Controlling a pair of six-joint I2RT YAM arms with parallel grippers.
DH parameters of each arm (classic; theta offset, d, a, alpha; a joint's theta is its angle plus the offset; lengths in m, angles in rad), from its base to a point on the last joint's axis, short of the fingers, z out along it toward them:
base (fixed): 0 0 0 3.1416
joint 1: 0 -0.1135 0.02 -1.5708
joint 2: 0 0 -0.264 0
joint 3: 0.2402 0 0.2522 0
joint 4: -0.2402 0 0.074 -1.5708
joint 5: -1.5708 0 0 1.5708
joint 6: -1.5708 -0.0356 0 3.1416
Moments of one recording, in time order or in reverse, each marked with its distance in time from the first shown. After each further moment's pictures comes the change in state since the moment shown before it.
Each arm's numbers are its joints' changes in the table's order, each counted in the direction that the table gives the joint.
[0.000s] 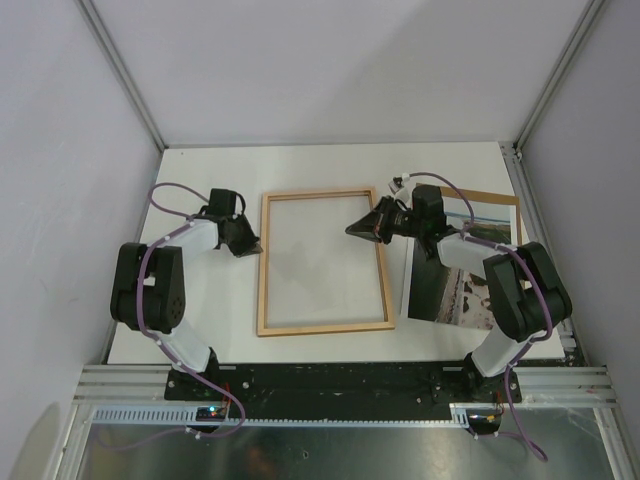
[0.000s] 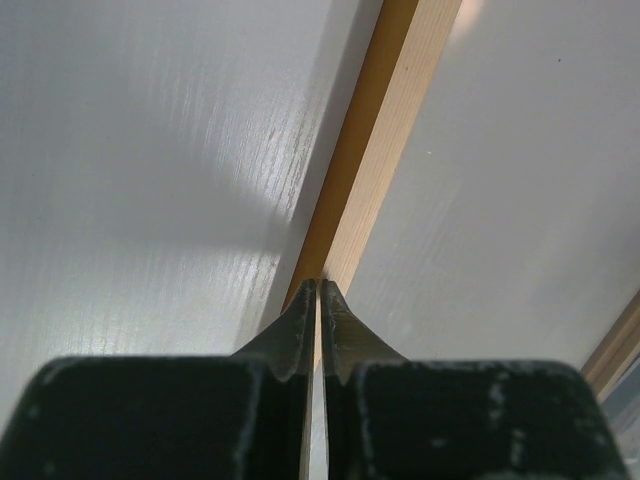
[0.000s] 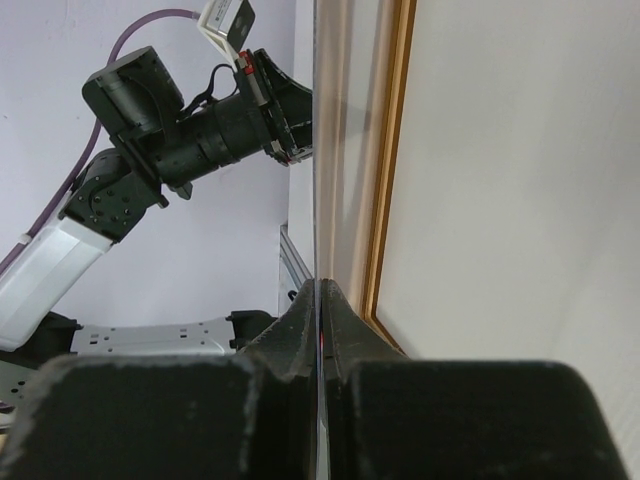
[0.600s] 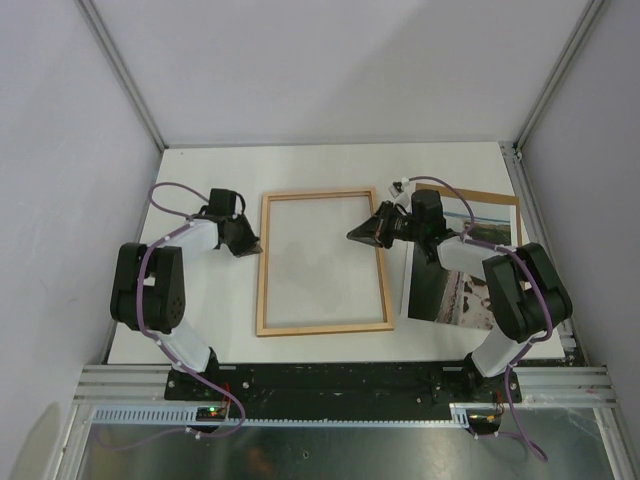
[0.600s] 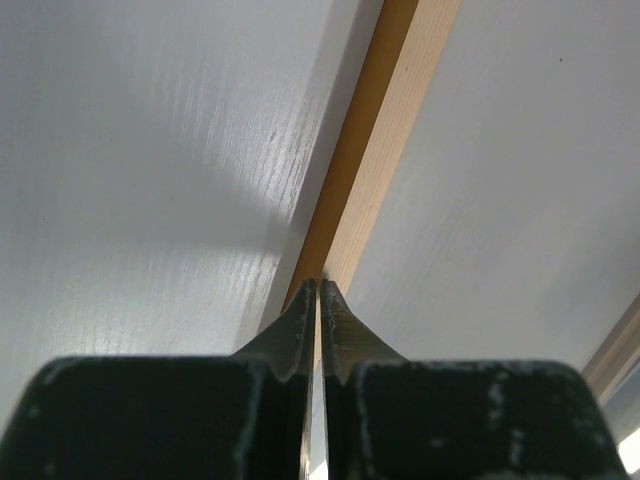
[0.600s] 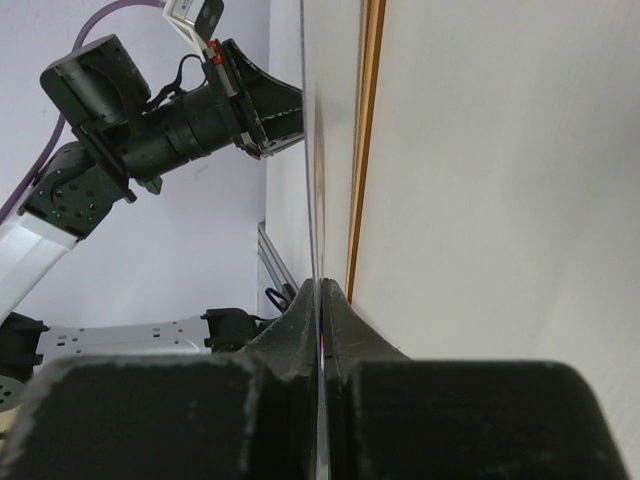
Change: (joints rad) left arm 0.000 0.000 0.000 -0.001 0.003 -0.007; right arm -0.002 0.004 -0.028 -0.015 -0.023 0.055
